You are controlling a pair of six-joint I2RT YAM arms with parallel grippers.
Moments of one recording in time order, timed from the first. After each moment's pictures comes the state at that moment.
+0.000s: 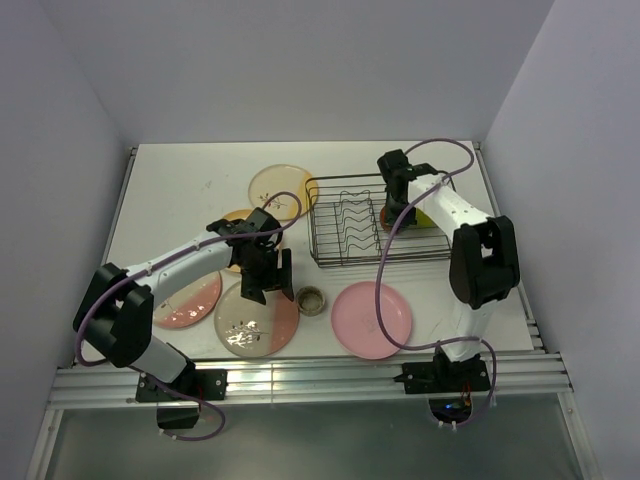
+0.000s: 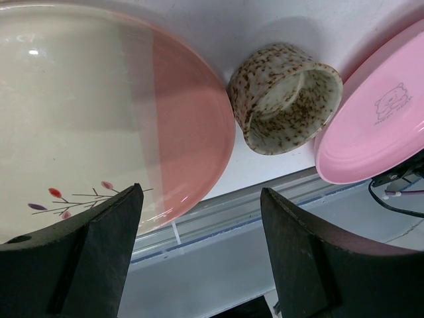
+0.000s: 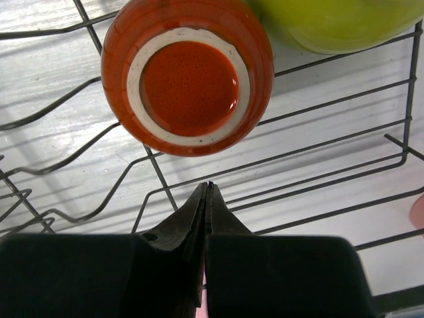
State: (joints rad) left arm -0.64 1.52 1.03 -0.82 0.25 -0.68; right arm 0.28 1.81 1.43 -0.90 0.25 0.45
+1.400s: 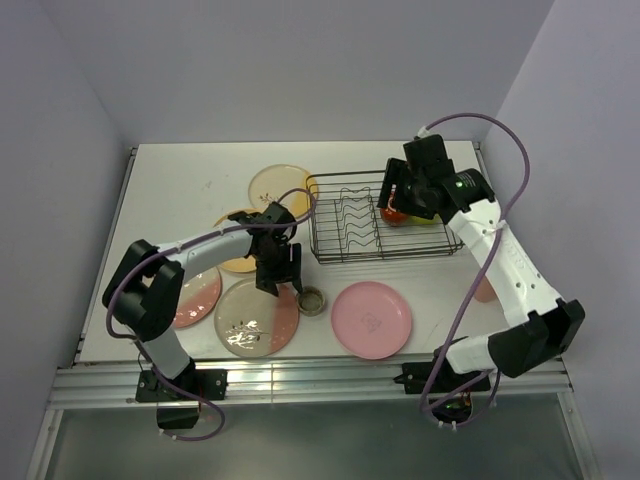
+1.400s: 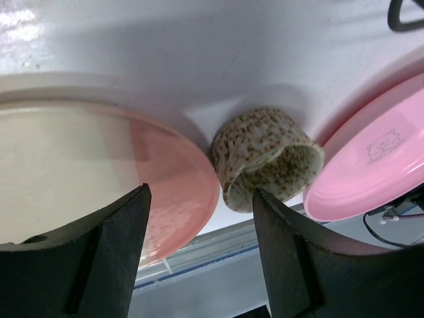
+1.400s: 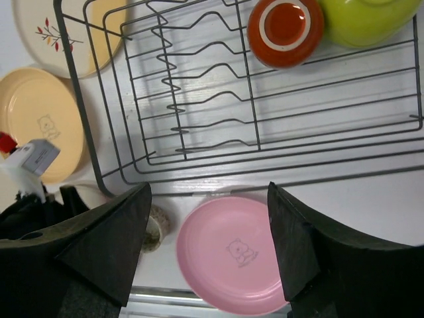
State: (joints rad) left arm -0.66 1.69 1.13 -0.76 0.24 -0.68; right arm 0.37 1.38 1.50 -0.98 0.15 0.54
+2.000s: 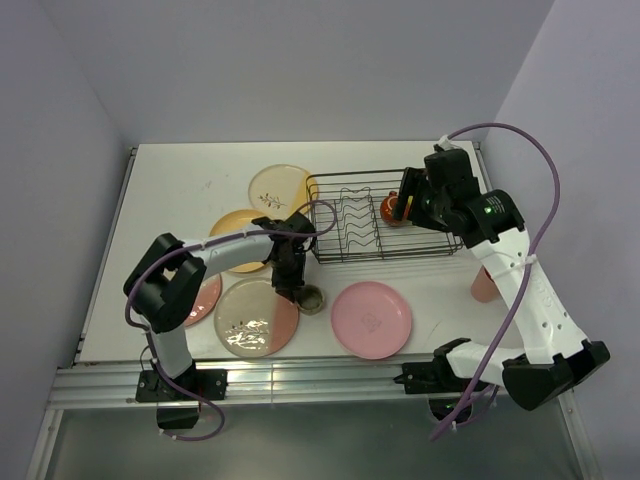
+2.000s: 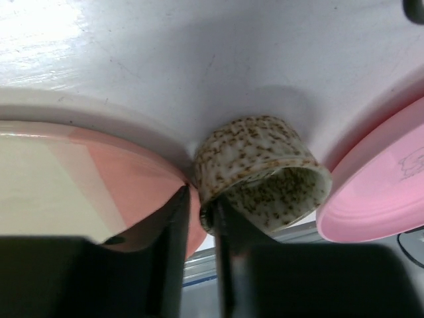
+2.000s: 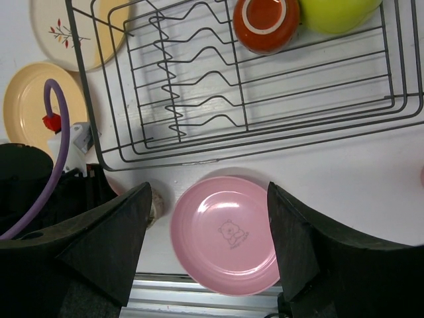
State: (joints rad) left arm -0.76 1.81 1.20 -0.77 0.16 -0.68; right arm 0.37 1.18 1.46 -1.06 0.18 0.54
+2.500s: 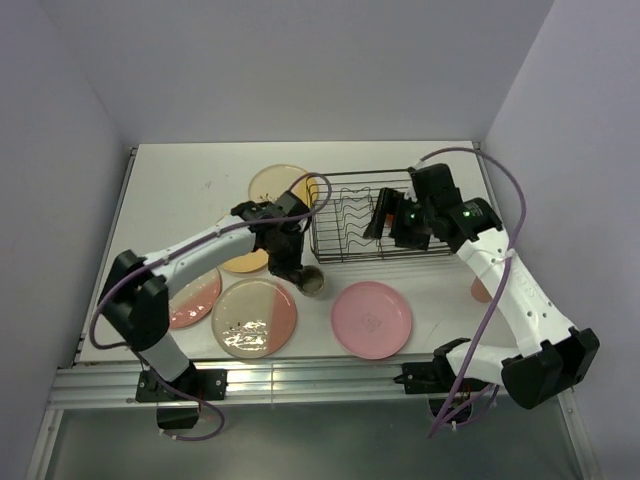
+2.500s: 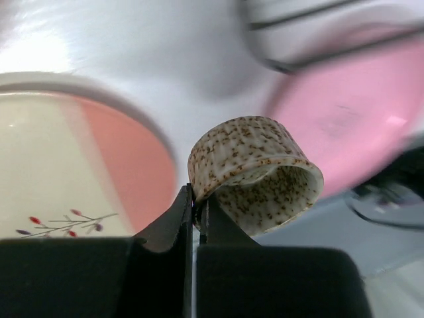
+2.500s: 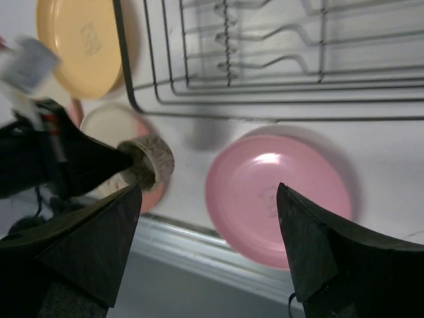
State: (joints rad) left arm -0.76 1.68 1.30 -0.90 0.13 -0.68; right arm 0.37 1.19 1.31 -0.99 -0.10 0.57
